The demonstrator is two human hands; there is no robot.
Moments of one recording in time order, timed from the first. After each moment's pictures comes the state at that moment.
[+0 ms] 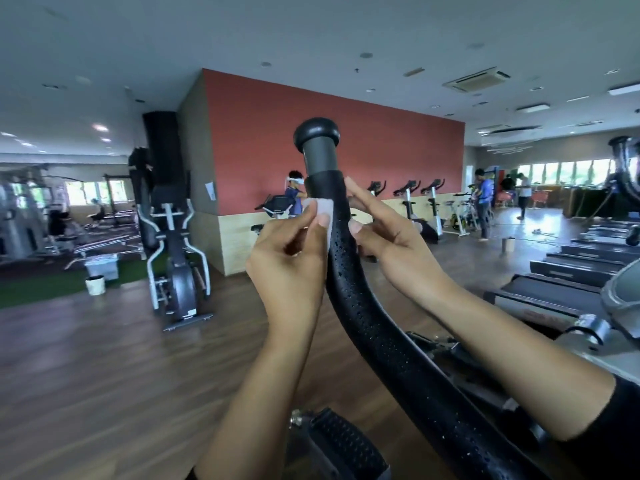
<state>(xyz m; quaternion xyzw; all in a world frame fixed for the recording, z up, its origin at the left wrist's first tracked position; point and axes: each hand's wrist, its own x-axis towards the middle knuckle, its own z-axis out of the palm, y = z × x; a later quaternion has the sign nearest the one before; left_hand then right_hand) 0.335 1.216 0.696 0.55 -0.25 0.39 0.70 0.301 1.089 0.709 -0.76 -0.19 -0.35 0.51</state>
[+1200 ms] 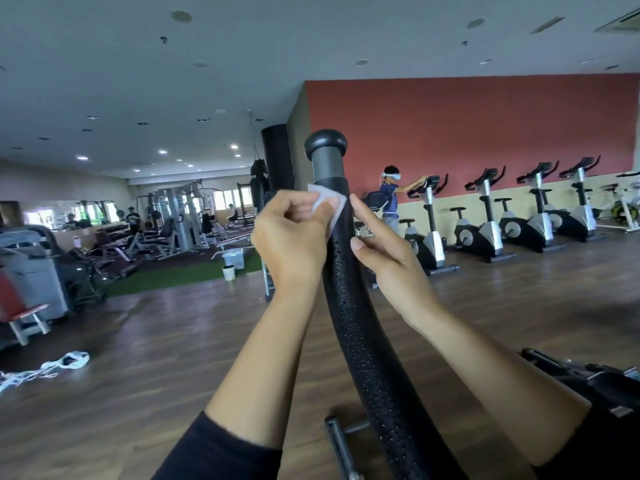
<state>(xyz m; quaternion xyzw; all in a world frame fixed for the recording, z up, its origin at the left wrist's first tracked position) 0.306 1.198 0.736 0.64 -0.09 0.45 0.61 0.321 1.080 0.684 -0.66 -0.31 -0.28 0.62</state>
